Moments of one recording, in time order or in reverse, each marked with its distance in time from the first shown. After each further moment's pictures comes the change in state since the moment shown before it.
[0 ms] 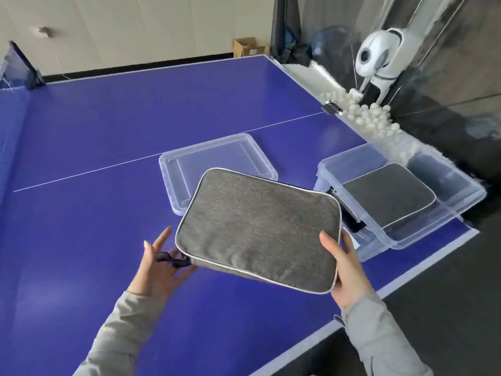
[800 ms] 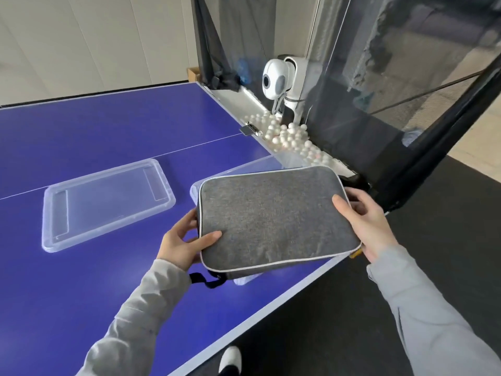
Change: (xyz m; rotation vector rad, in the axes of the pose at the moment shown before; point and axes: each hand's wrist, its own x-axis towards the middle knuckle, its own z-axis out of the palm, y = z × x) left_hand 0.010 -0.150 0.351 0.433 -0.098 0.180; right_hand 0.067 -0.233 -0.295 -0.431 0.127 -0.379
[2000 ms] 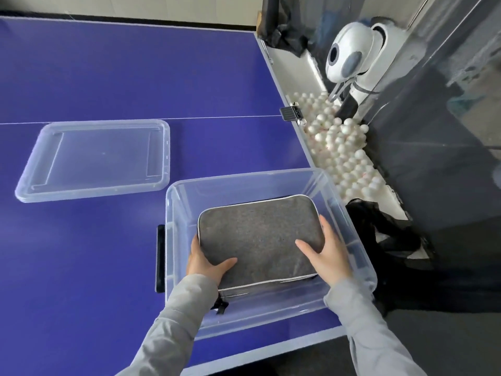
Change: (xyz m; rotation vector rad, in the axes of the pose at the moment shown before) left_hand 0.136 -0.129 0.101 0.357 0.496 -0.342; right_hand 0.207 0.113 0.038 -0.640 -0.349 -0.052
